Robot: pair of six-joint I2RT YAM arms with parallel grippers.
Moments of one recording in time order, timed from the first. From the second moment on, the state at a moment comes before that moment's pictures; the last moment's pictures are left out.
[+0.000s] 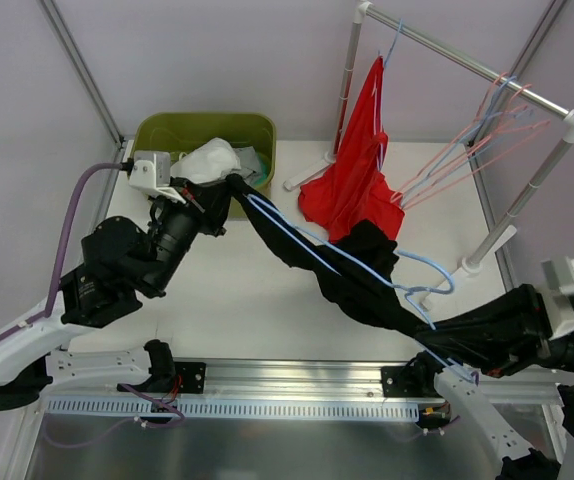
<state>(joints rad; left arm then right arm) -1.17 0.88 1.29 -0.25 -0.81 -0.28 0.32 0.55 1.55 -0.76 -1.08 0.41</state>
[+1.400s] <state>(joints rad) -1.05 0.90 0.86 -0.64 -0.32 -0.67 0.37 0.36 1.60 -1.06 0.15 0.38</state>
